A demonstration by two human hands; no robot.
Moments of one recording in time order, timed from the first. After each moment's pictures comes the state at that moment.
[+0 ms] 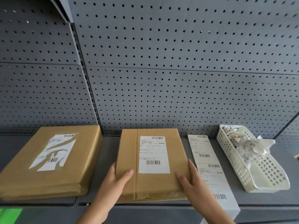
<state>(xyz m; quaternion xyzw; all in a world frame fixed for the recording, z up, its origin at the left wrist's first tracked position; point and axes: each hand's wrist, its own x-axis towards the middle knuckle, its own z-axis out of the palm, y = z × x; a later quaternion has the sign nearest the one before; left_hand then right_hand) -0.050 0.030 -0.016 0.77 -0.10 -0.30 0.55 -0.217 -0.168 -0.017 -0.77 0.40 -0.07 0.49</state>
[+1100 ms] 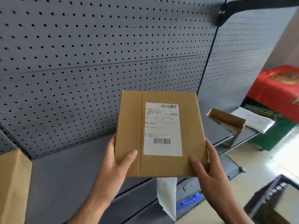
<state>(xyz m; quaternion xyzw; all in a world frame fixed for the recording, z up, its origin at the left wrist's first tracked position) -0.148 -0.053 0.056 0.60 -0.39 -0.33 0.62 -0.379 -0.143 0.045 -0.62 0.52 -0.39 0.45</state>
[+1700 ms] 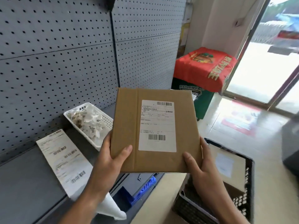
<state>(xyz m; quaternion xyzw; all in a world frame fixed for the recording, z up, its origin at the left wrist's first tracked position) -0.354 -0.176 0.044 0.54 -0.50 -0.44 0.52 -0.605 -0.165 0.032 -0.53 0.62 -0.45 0.36</state>
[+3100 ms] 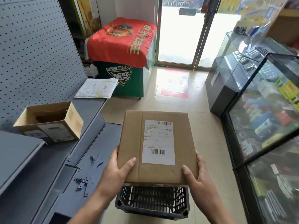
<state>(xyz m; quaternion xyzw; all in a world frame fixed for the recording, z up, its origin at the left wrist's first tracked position) -0.667 -0.281 -0.061 0.47 -0.57 -0.61 0.27 -0.883 -0.134 -0.069 -0.30 0.77 -0.46 0.31</state>
